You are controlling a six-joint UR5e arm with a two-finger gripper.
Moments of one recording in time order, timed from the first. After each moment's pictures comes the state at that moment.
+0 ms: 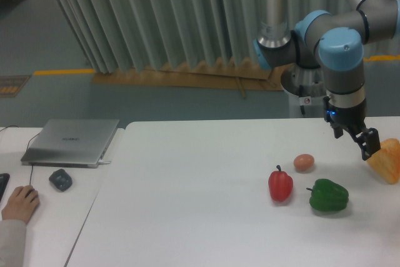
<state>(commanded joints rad) 2.41 -1.77 -1.58 -1.34 1.71 1.23</state>
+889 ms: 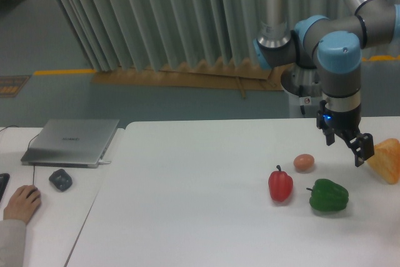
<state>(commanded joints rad) 2.40 -1.79 -1.61 -1.24 1.57 1.12</state>
